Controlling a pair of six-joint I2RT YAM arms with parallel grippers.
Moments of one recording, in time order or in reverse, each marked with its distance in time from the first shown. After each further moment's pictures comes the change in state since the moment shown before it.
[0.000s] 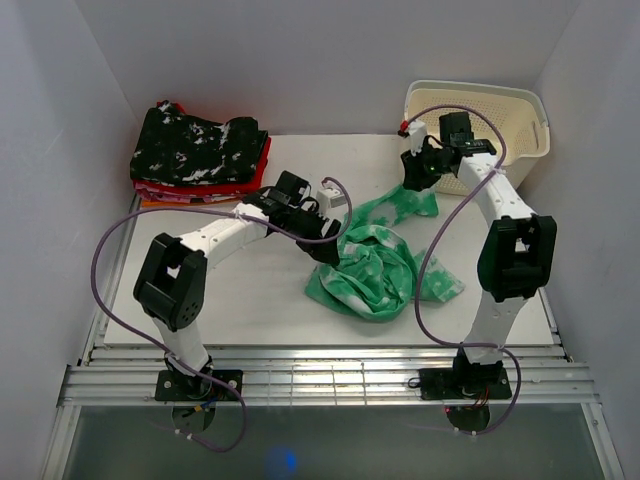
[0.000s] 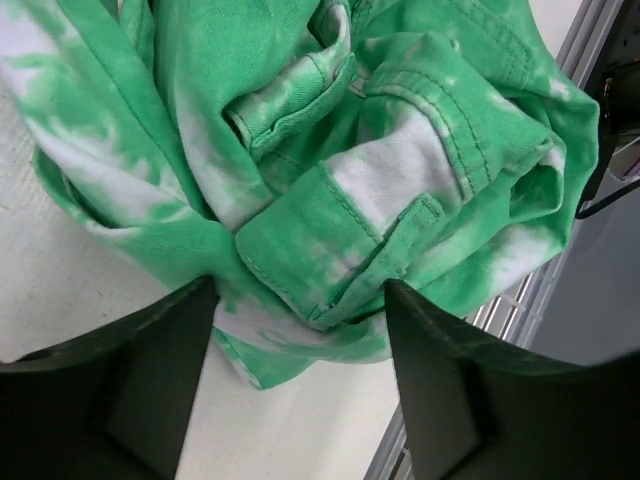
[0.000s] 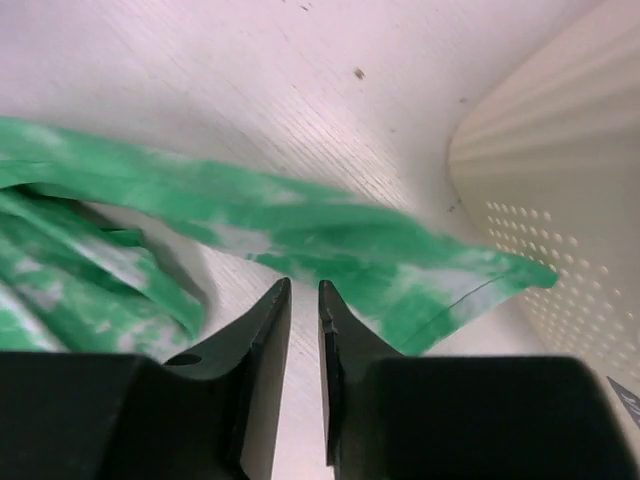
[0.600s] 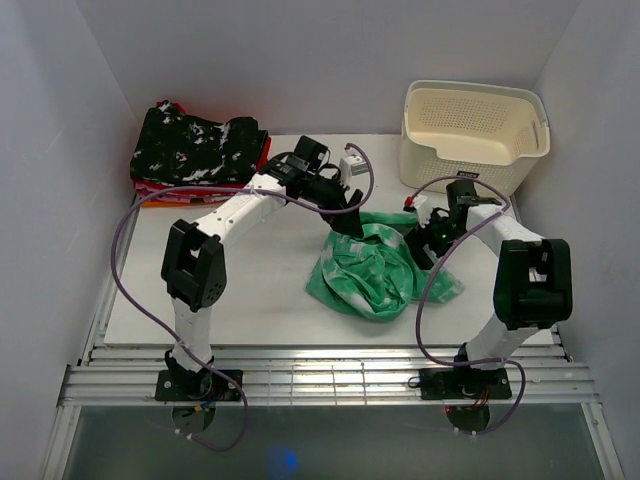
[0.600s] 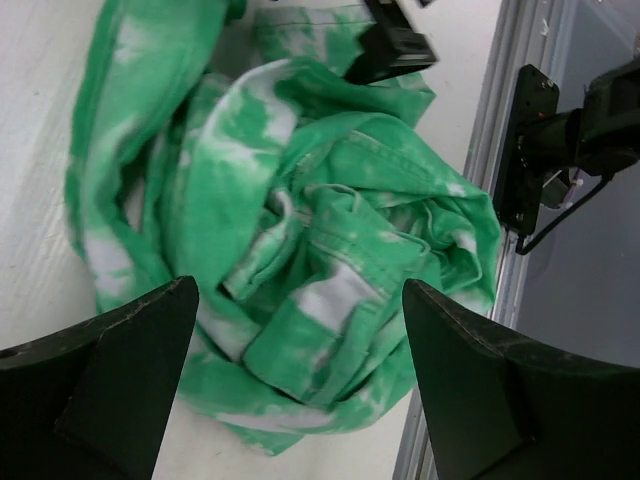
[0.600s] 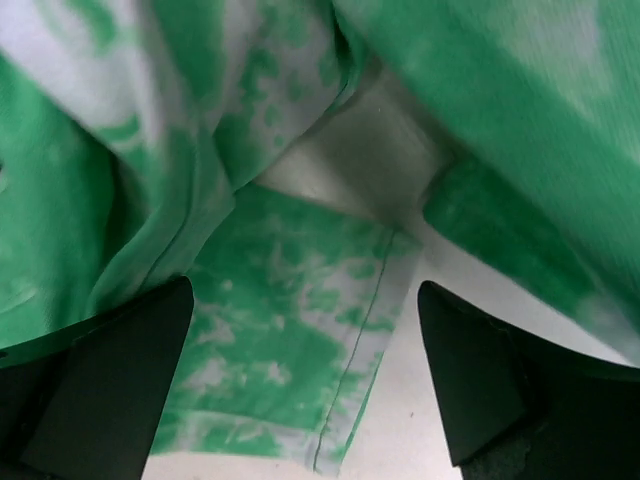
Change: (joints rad) left arm 0.011 0.237 0.486 -0.173 0.139 0.068; right arm -0.063 -0.285 -0.633 -0.005 -0.034 -0.208
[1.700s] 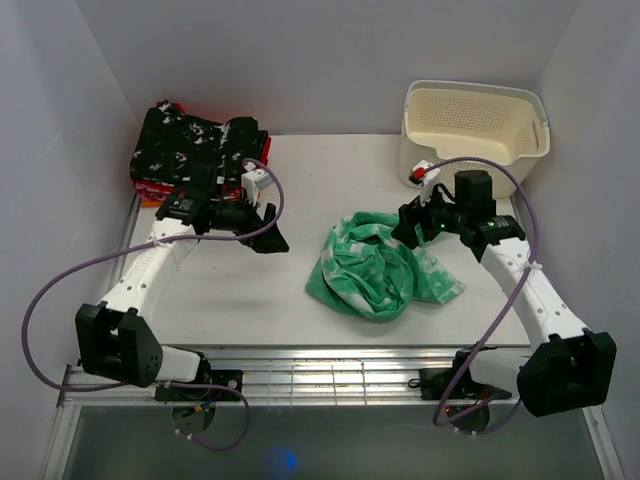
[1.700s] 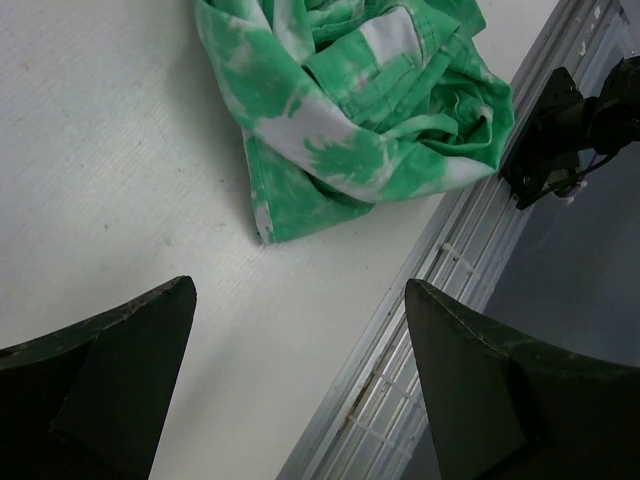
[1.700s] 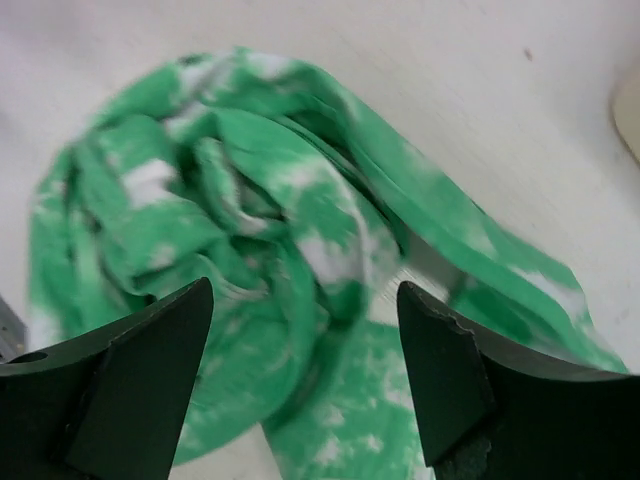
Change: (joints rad) left arm 0.348 -0.674 -0.616 -0.074 0.016 0.008; right arm 0.206 -0.450 -0.047 0.239 -0.071 0.454
